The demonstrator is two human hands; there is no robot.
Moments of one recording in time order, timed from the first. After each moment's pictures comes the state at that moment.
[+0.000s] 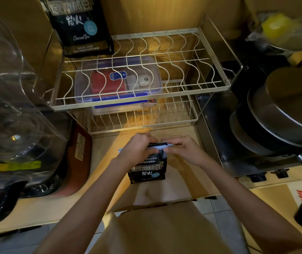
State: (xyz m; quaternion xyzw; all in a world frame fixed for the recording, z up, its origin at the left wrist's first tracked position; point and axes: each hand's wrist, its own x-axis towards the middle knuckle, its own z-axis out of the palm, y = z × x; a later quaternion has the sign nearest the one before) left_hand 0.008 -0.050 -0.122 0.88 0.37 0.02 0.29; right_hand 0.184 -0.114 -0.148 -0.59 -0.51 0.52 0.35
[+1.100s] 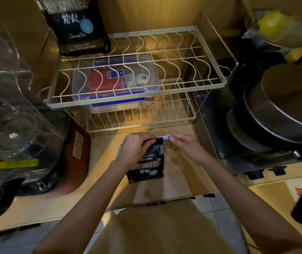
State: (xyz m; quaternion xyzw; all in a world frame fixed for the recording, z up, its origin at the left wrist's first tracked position) left_hand 0.008 -0.064 -0.129 0.84 0.42 0.19 0.28; right_hand 0.194 -0.119 -0.158 -0.62 -0.43 0.54 0.38
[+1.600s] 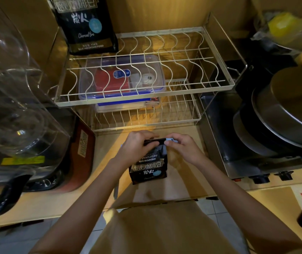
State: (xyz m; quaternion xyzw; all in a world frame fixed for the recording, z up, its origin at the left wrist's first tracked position) left_hand -0.003 -0.057 -0.121 0.84 0.40 0.15 0.32; right_hand 0.173 -0.110 -0.152 -0.61 -0.48 0.51 0.37
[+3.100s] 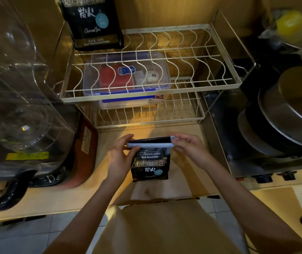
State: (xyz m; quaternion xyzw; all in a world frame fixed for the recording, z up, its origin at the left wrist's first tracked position) left_hand -0.049 -0.088 -0.154 0.68 0.57 0.33 0.33; right_hand 0.173 -0.117 -0.150 -0.61 -0.35 0.57 0.42
